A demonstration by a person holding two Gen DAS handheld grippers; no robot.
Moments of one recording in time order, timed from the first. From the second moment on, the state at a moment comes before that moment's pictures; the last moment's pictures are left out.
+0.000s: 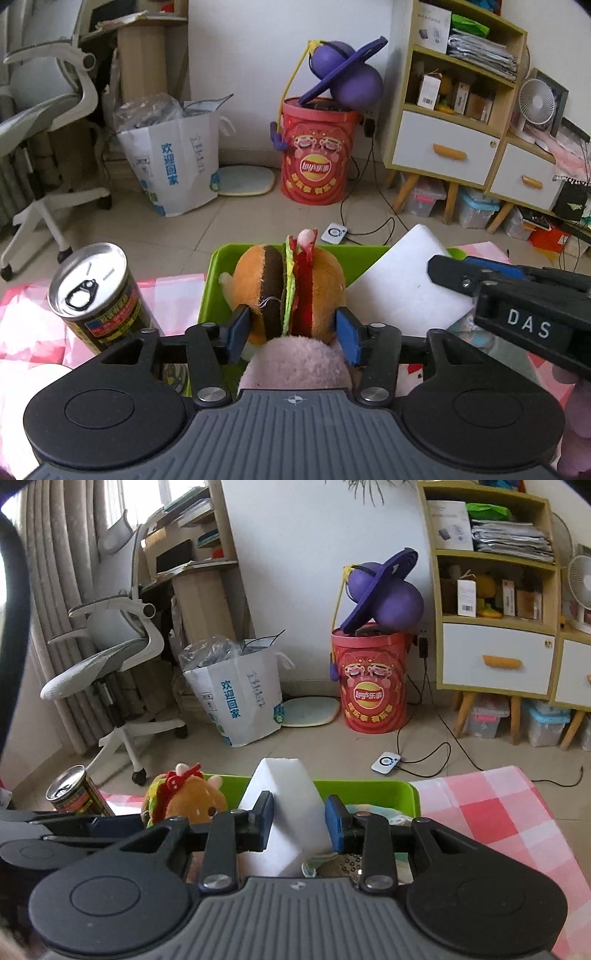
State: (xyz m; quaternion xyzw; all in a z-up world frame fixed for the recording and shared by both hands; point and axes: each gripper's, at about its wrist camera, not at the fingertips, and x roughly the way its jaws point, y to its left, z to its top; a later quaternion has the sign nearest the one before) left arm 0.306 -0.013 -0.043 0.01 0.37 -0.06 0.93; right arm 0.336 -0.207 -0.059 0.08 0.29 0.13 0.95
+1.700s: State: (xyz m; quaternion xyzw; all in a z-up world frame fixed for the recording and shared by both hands) left arm 0.040 0.016 -0.003 -0.02 0.43 0.02 0.90; right arm 0.076 -0.244 -0.018 0.08 0.38 0.09 0.92
